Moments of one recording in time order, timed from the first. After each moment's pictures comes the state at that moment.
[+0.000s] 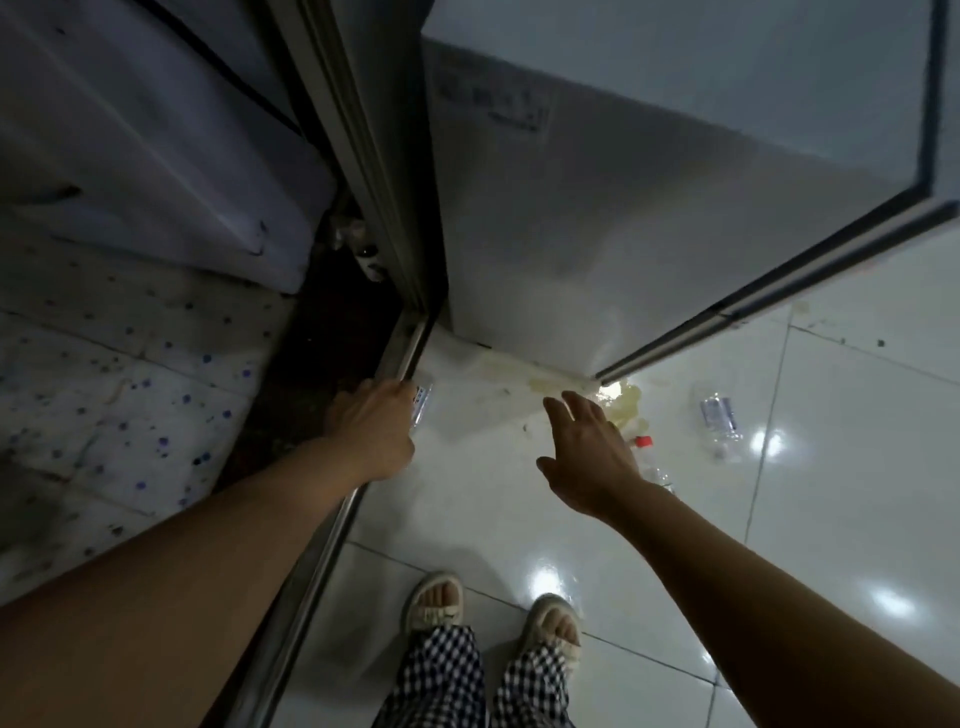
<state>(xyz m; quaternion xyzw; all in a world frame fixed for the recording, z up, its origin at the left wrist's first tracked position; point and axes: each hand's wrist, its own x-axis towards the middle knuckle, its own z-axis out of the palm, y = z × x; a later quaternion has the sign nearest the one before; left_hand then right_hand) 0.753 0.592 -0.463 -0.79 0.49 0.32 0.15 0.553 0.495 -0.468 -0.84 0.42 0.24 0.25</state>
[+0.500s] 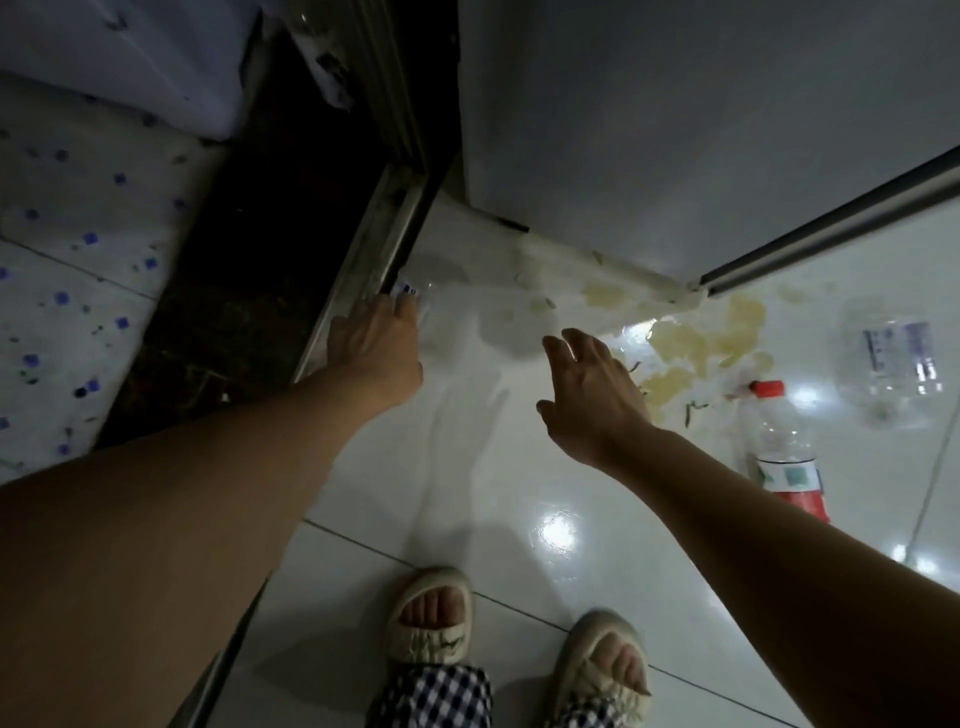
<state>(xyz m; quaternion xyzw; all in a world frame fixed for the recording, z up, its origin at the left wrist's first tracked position) 0.755 0.590 -0.777 -0.85 0.43 0.29 0.13 0.571 0.508 -0.759 -0.86 0.38 0.24 0.25</state>
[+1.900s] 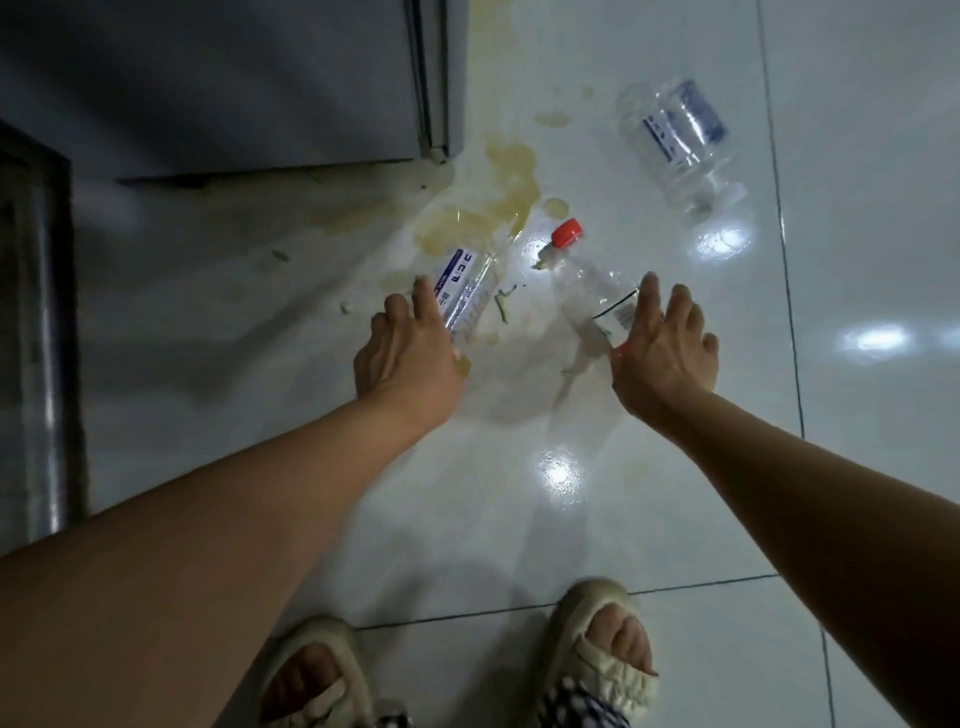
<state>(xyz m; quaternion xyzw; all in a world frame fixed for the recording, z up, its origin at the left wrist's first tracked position) 0.497 0.511 -0.871 -0.78 0.55 0.29 0.04 0.289 0.474 -0.887 -0.64 0.72 0.20 0.17</state>
